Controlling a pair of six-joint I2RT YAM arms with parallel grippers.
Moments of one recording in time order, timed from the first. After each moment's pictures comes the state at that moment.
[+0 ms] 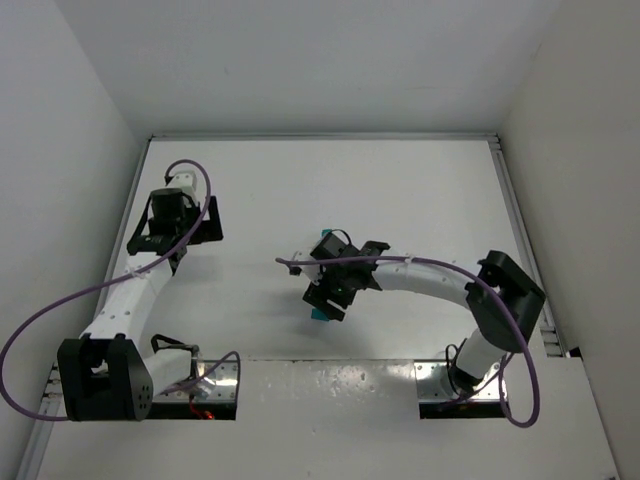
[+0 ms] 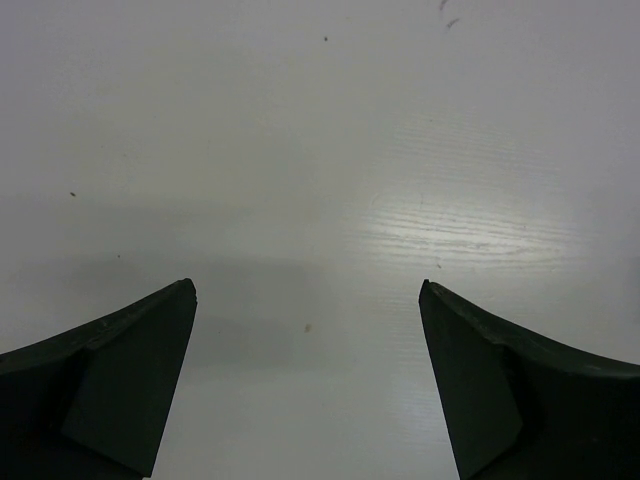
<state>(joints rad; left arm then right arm) 0.03 1.12 0.79 -0.30 -0.05 -0.10 0.95 1.63 1.00 -0.54 -0.13 -0.19</state>
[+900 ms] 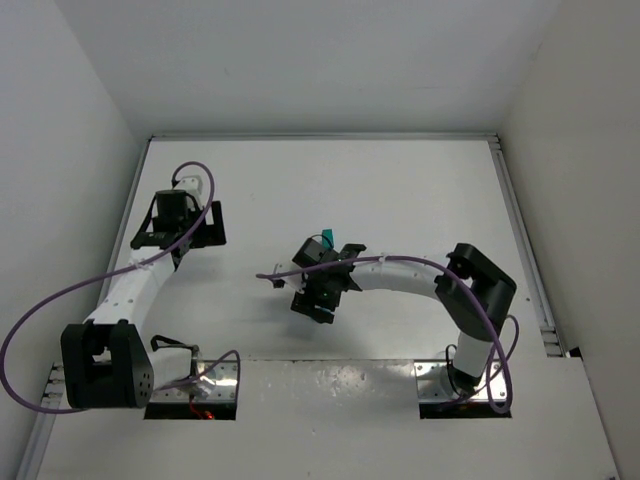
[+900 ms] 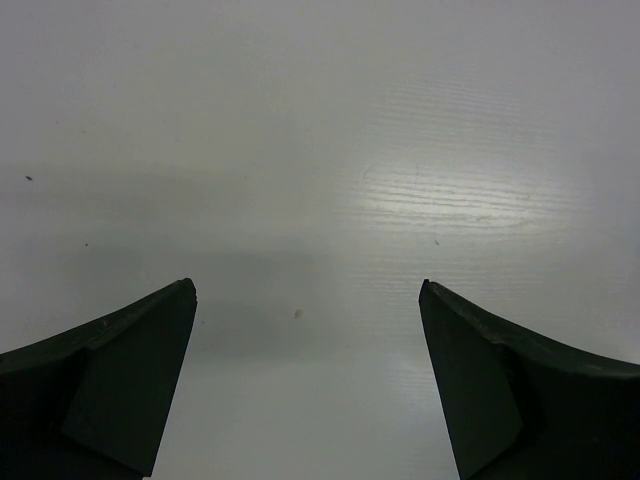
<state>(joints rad) 0.03 1.18 0.79 -0.33 0.00 -0.09 1.01 1.79 1.10 -0.52 -0.16 -0.30</state>
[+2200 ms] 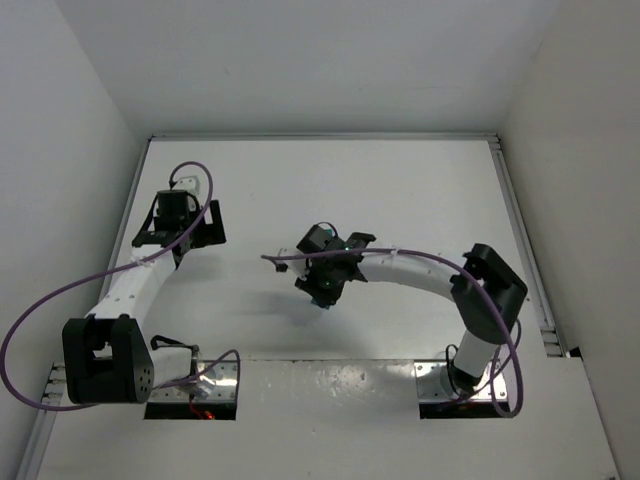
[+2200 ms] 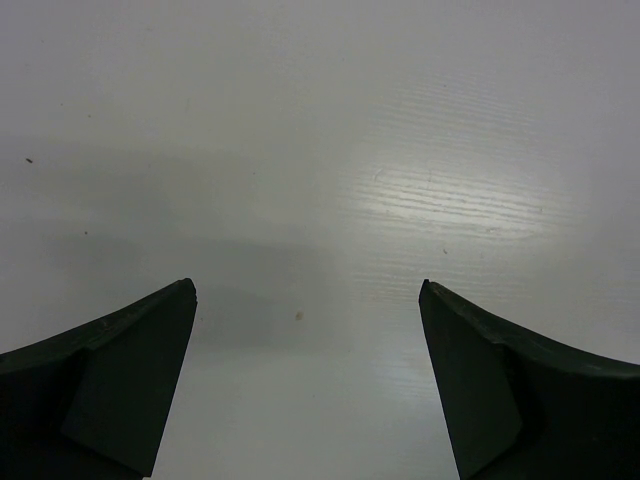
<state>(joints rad) 0.03 1.21 0.79 -0.32 -0.04 -0.13 0.97 1.78 1.14 -0.57 -0.16 -0.27</state>
